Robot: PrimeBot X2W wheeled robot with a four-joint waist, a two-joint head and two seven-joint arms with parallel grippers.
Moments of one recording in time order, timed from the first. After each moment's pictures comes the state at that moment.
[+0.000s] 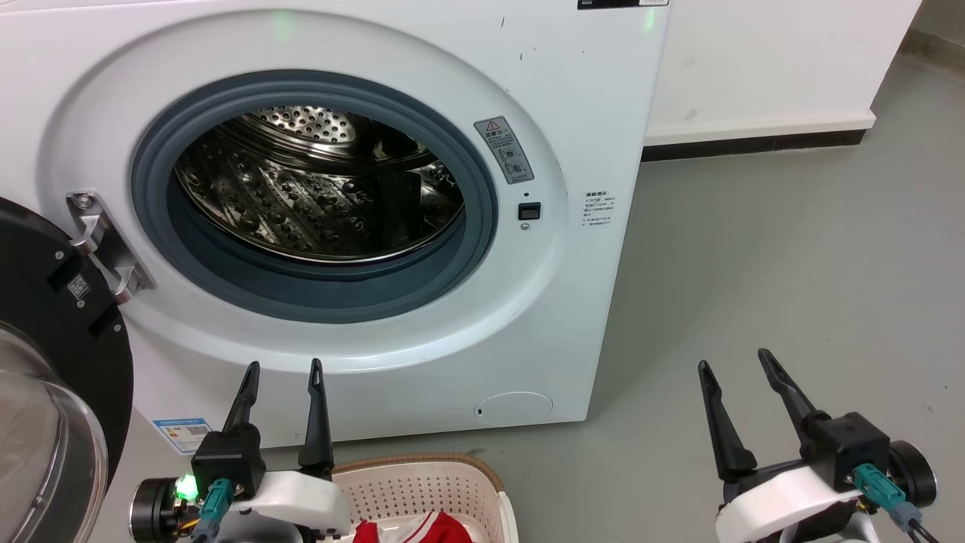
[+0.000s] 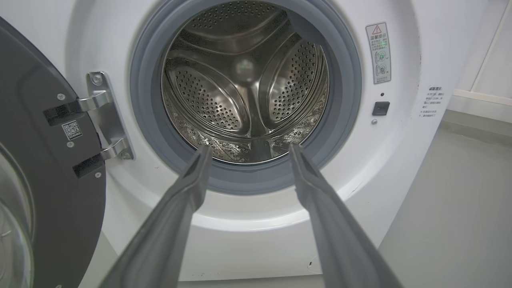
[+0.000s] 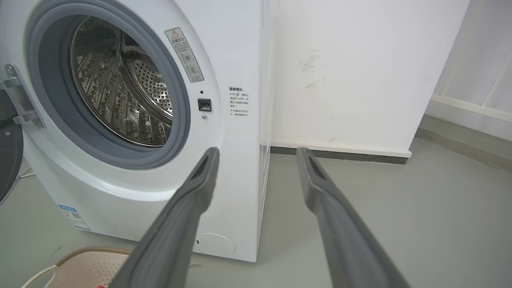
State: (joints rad) left arm -0.05 0.08 -0.06 0.19 -0.11 0.06 -0.26; right arm 0.01 -0.05 0.06 0.07 0.02 0.13 -0.16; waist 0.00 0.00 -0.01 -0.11
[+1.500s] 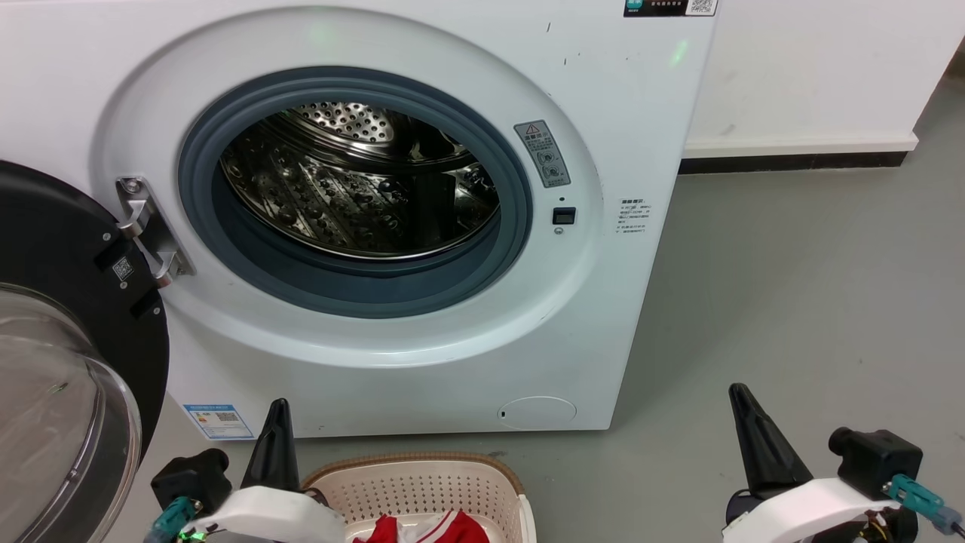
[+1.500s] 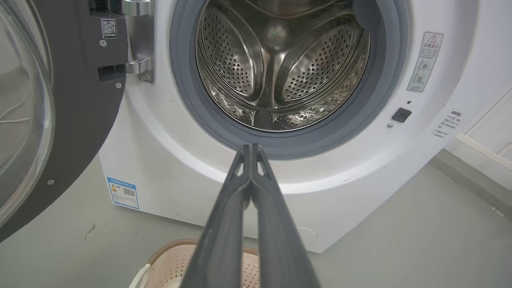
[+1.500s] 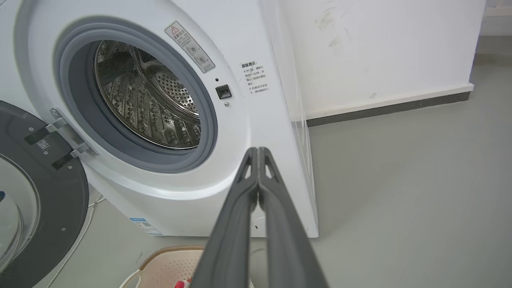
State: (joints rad) left arm 0.01 0.08 -0.05 0.19 -0.39 0.03 -0.19; right arm 0.04 -0.06 0.08 0.11 0.33 0.13 -0.12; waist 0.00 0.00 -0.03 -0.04
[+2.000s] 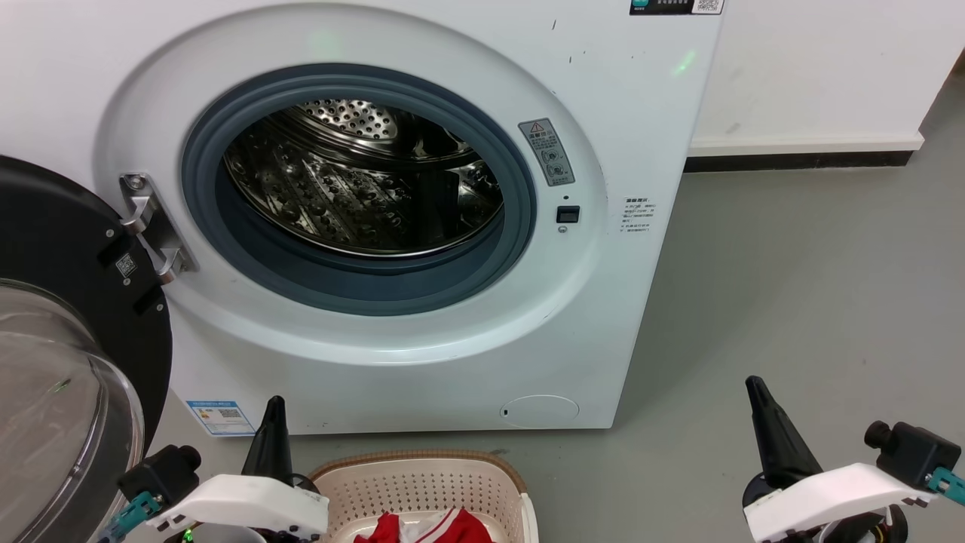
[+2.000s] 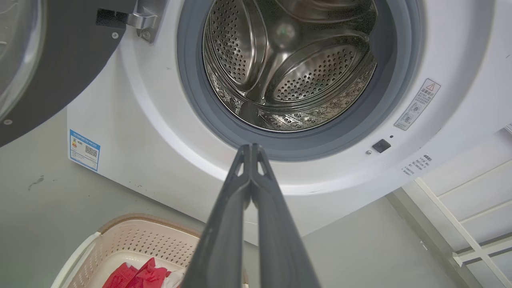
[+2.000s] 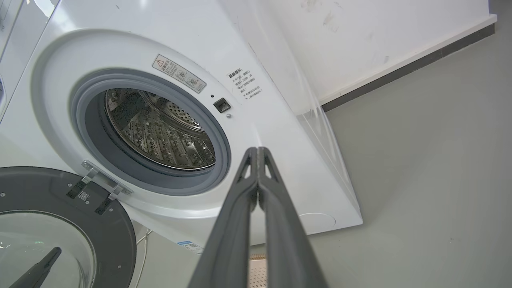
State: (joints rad) left arm -0.01 0.07 -0.02 0.20 -0.67 0.00 -0.12; right arm 0.02 -0.07 0.06 0.14 0.65 0.13 -0.08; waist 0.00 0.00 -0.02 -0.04
